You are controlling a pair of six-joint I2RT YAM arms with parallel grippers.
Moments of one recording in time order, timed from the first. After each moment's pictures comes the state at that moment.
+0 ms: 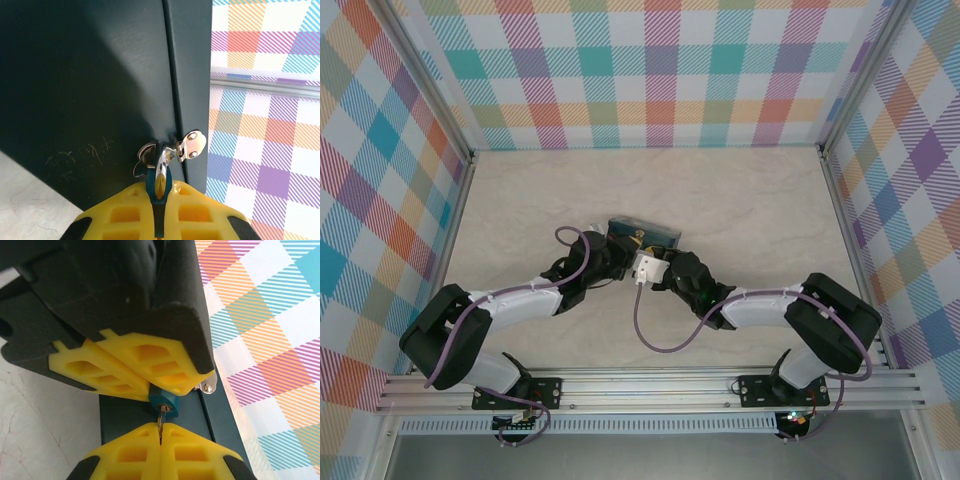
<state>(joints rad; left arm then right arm) -0.69 1.43 0.63 0.41 0.05 -1.55 0.91 1.54 0.57 0.67 0.26 -0.77</state>
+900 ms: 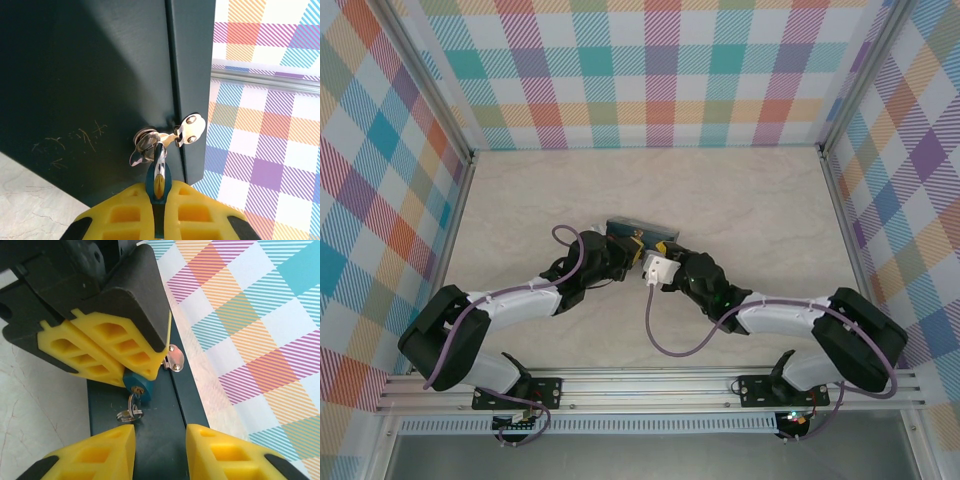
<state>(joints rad) -0.69 1.42 0.63 0.40 0.10 -1.57 0.89 1.37 0.50 0.59 0.23 -0.76</state>
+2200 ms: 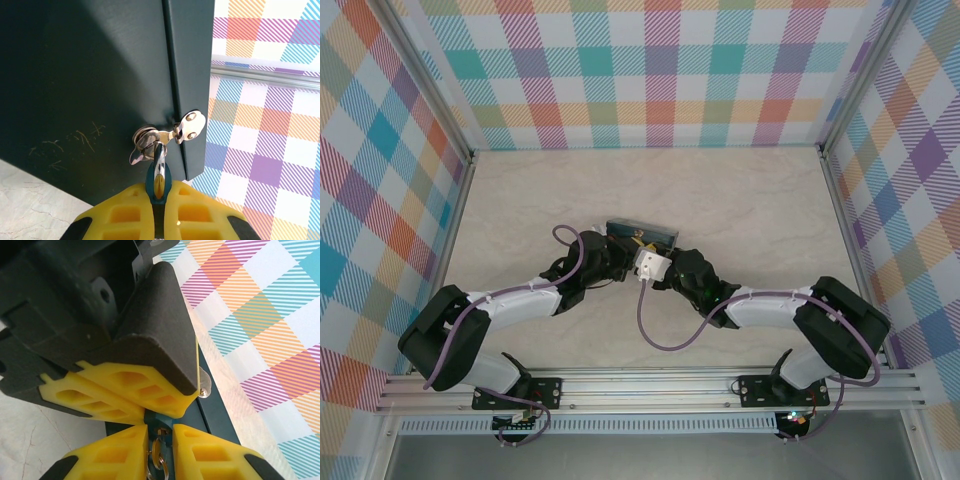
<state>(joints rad) -0.69 1.42 0.63 0.41 0.12 -1.57 0.90 1.48 0.56 0.63 0.19 -0.68</state>
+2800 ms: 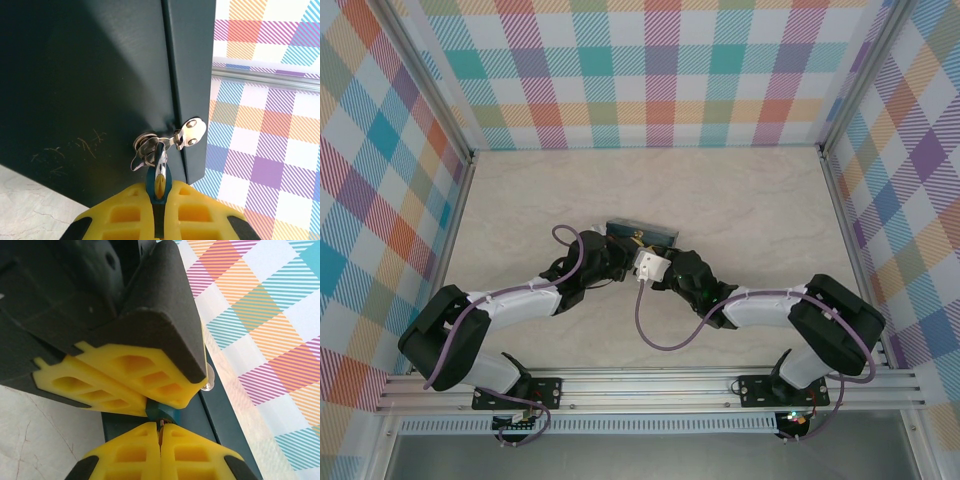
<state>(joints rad) -0.69 1.42 0.63 0.41 0.11 -1.57 0.90 1.51 0.56 0.64 0.23 -0.68</state>
